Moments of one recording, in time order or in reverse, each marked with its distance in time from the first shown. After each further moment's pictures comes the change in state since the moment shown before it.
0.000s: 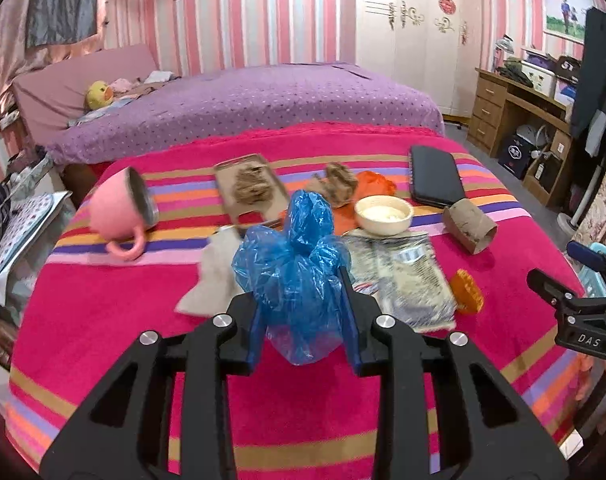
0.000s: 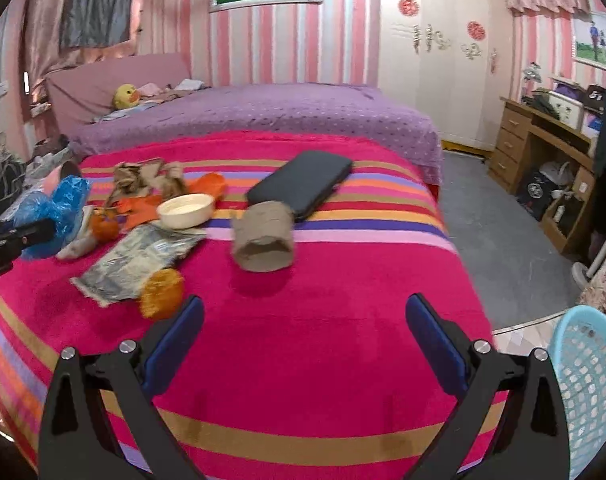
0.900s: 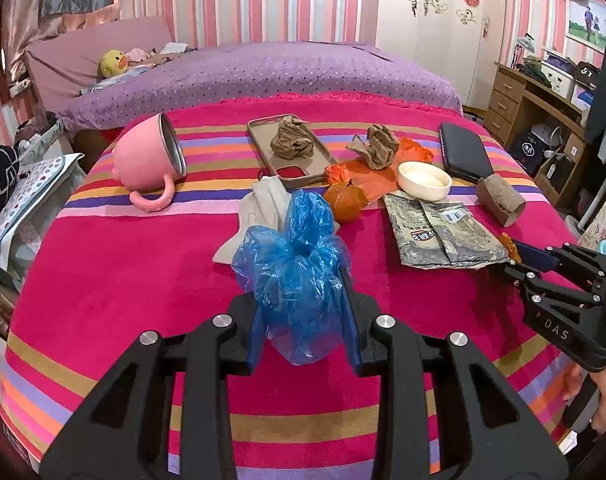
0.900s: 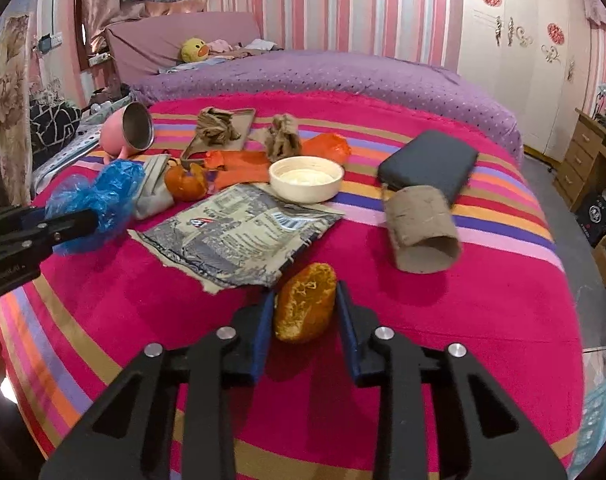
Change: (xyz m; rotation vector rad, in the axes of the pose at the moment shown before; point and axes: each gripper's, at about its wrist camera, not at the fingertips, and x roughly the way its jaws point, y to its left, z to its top) left arm 0.010 0.029 -0.022 -0.048 0.074 0.021; right arm 0.037 0.074 0.002 -0.154 0.110 0.177
